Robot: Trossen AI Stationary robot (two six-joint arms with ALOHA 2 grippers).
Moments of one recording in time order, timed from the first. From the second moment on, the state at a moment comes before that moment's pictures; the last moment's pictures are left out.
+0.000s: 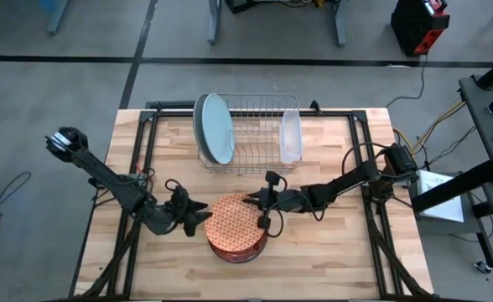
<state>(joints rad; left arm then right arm) -0.66 1.15 0.43 0.14 -0.77 -1.16 0.26 1.81 0.85 0.58 0.44 0.02</state>
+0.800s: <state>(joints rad) -0.66 1.49 0.74 -0.08 -0.86 -1.06 0.26 1.81 0.85 0.68 0.44 -0.12</state>
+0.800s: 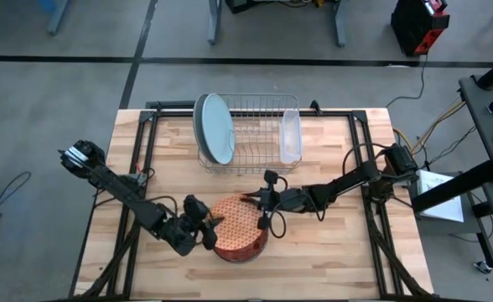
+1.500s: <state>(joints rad) -0.67 1.43 0.82 -0.05 -0.98 -0.80 0.23 1.58 0.84 0.26 0.17 0.22</state>
